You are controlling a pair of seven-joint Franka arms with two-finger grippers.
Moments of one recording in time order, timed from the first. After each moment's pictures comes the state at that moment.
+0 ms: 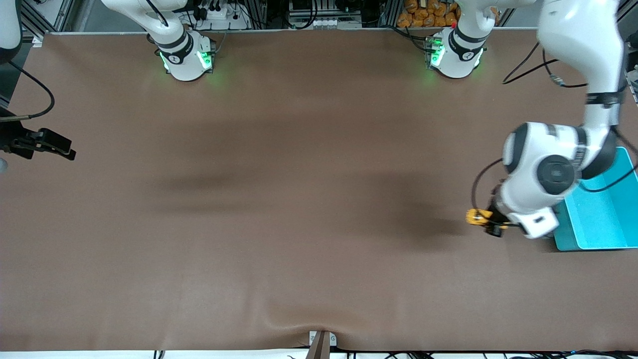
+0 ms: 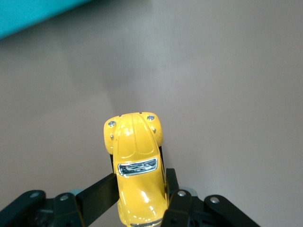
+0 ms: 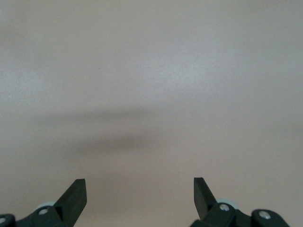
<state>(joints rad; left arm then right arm) -0.04 0.44 -0.06 -1.70 0.18 2.13 -1.40 0.04 0.06 -0.13 -1.58 0.00 1.64 -0.05</state>
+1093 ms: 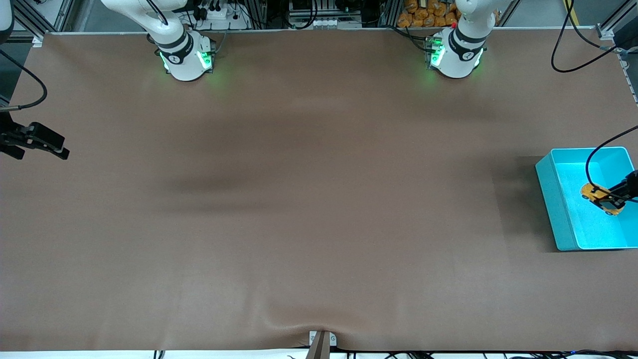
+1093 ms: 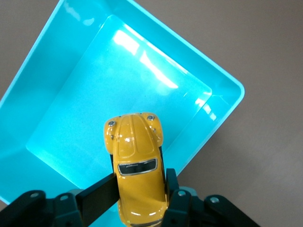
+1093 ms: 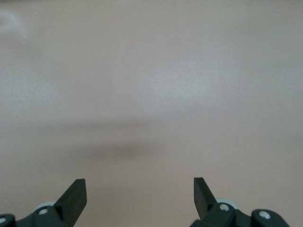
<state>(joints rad) 0.44 0.41 -0.06 -1.70 0.09 2.13 -0.29 0.06 0.06 -0.12 -1.52 0.01 1.64 -0.05</state>
